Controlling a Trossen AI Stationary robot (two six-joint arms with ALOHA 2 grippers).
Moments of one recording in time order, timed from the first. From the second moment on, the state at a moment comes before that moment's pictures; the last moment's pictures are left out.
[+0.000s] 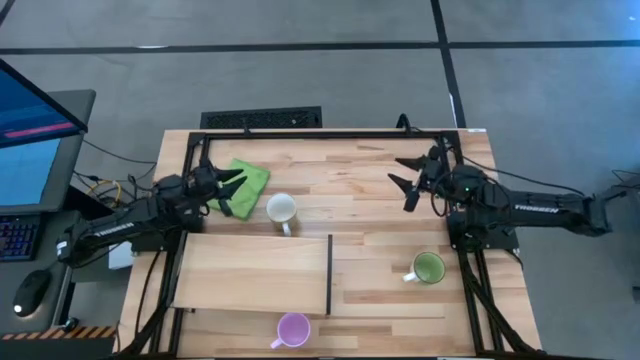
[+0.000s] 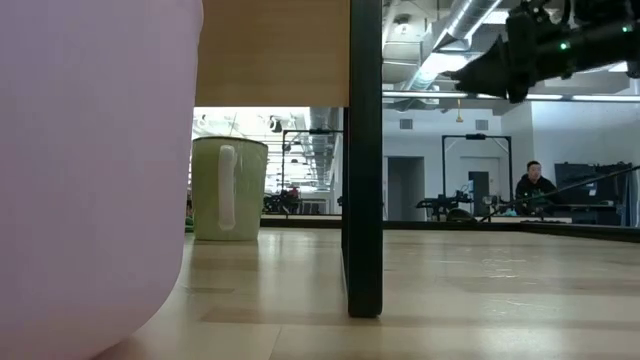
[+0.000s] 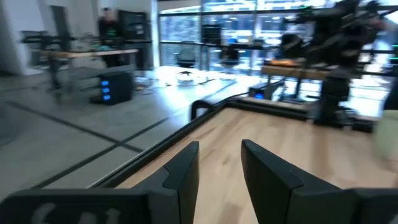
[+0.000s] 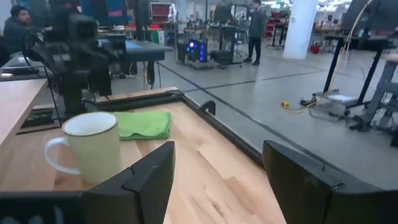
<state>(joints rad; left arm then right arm) 0.38 0.18 0.13 0.08 -0.10 -0.03 -0.22 0.55 0.29 0.18 0.23 -0.05</state>
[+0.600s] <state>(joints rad) 0.38 0.23 0.29 -0.04 -0.15 -0.02 -0.22 0.57 0.23 0.18 0.24 -0.01</state>
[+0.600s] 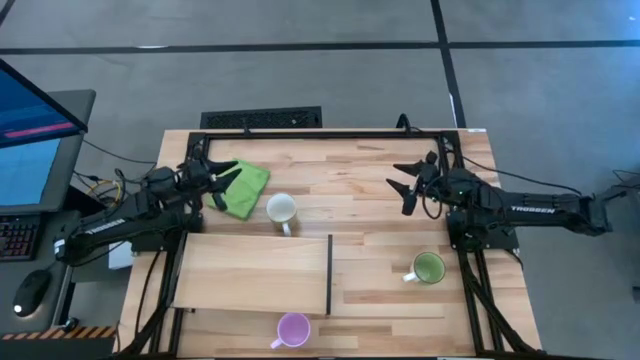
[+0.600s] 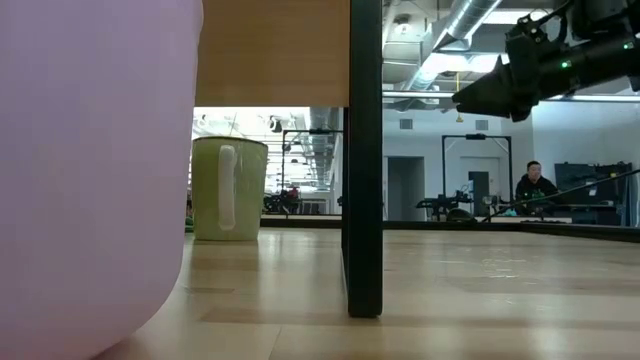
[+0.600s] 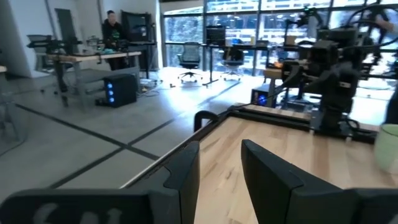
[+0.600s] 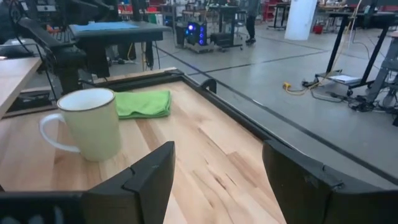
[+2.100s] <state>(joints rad) 0.38 0.23 0.29 -0.04 -0.29 -0.11 -0.22 0.57 0.23 0.18 0.24 -0.05</state>
